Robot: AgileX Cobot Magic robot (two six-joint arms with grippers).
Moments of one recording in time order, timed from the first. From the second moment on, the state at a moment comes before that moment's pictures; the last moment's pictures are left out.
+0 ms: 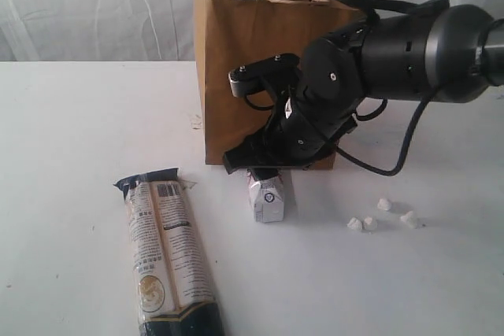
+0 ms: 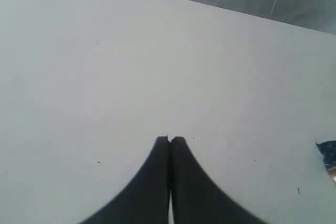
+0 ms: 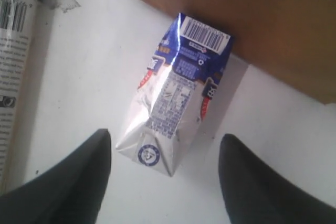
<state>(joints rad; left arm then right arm) -0.06 0.26 -0.08 0.76 0.31 -0.99 0.64 1.80 -1.25 -0.05 0.63 0.19</state>
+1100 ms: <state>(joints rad) -0.06 0.26 -0.08 0.55 0.36 -0.99 0.63 1.95 -1.30 -0.03 0.46 0.19</state>
